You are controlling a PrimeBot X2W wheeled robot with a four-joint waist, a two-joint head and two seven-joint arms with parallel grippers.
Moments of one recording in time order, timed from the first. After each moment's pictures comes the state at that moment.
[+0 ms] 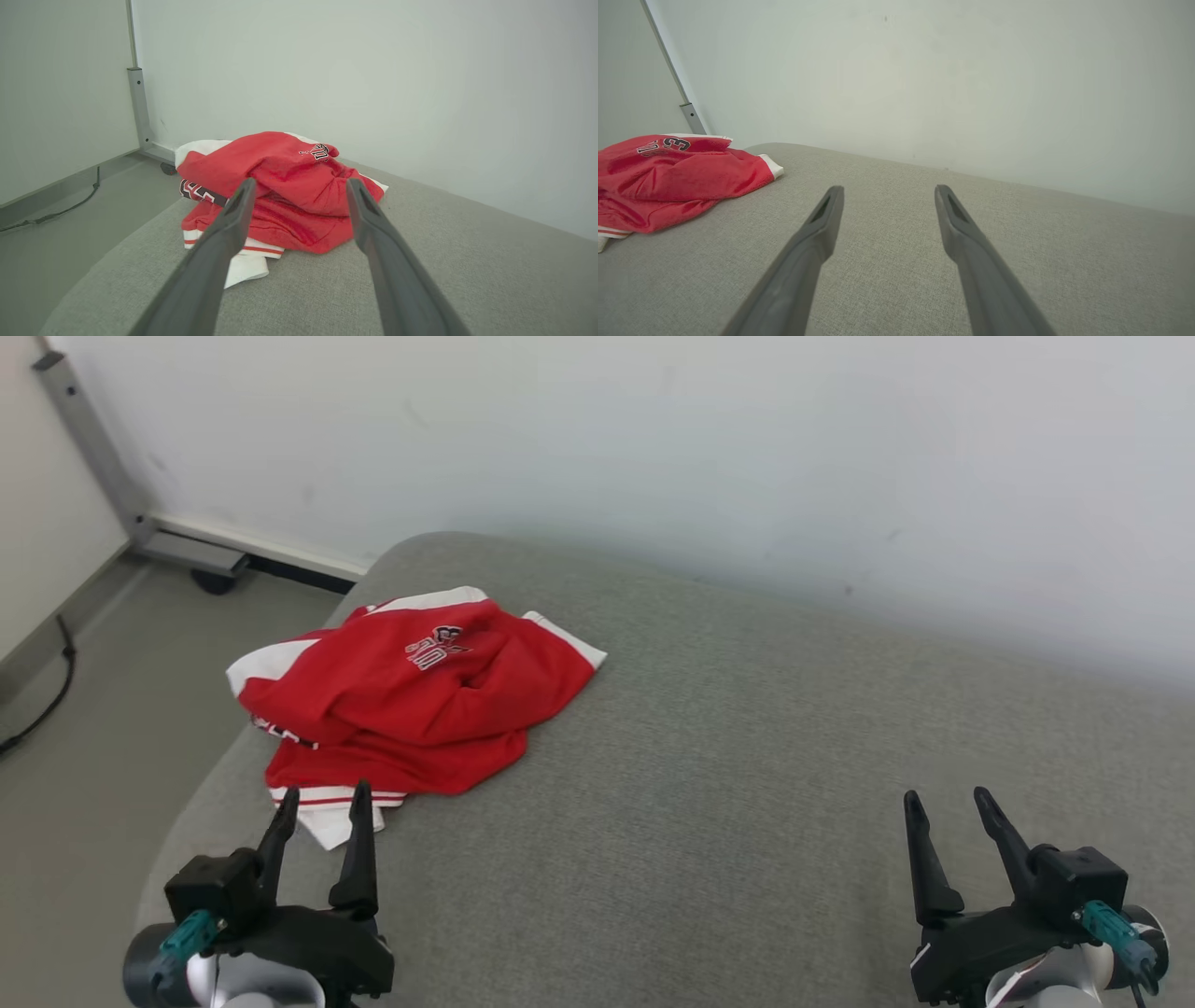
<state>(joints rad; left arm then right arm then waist) -0.25 0.19 -0.40 0.37 -0.44 0.12 -0.25 -0.09 -0.23 0.21 0.28 0.43 -0.12 -0.25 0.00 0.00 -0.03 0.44</state>
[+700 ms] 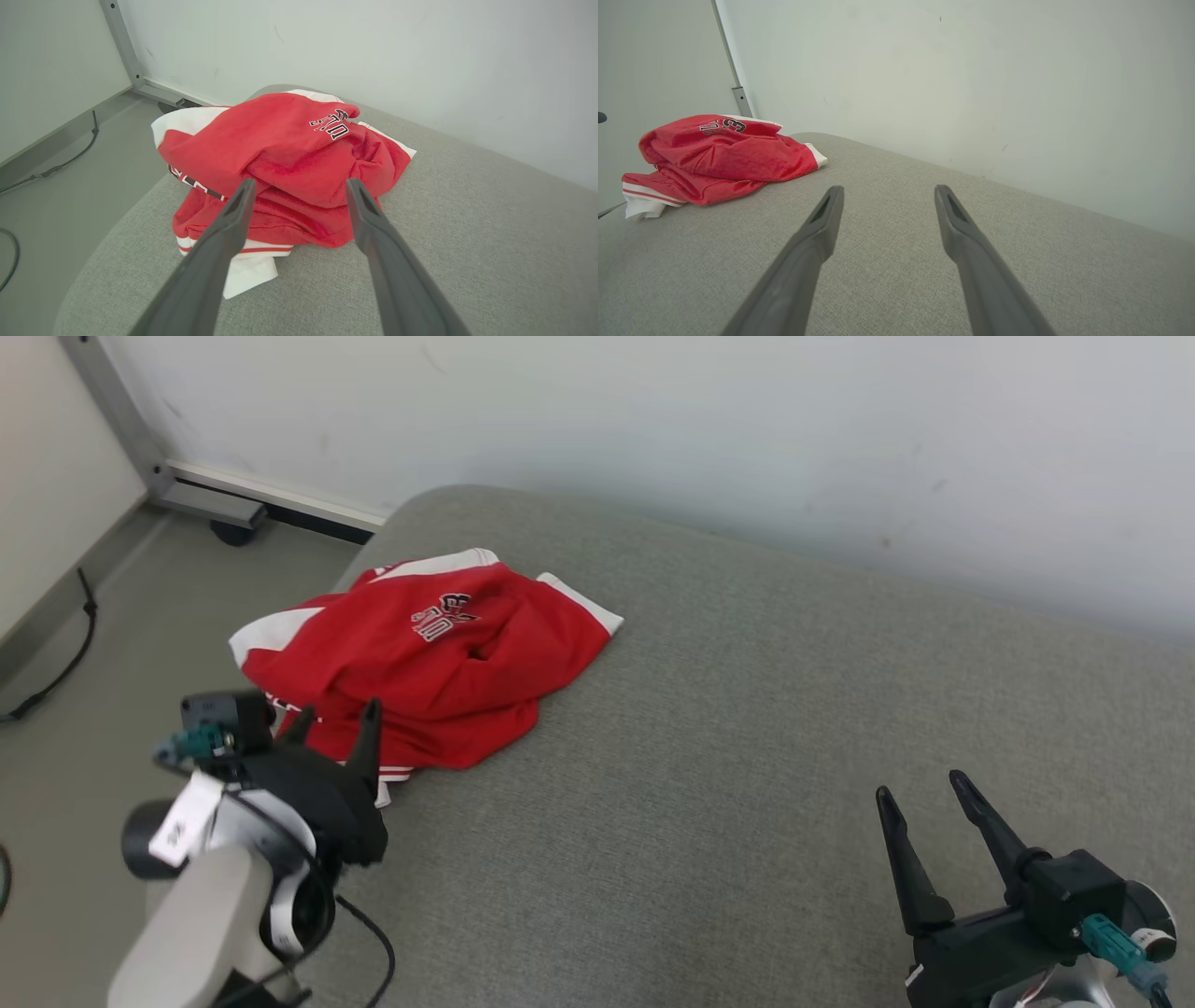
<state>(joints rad) -0.52 0.19 -0.40 0.52 -0.50 0.10 0.11 -0.02 -0.29 0.25 0.02 0.35 -0.12 -0.16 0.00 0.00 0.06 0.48</state>
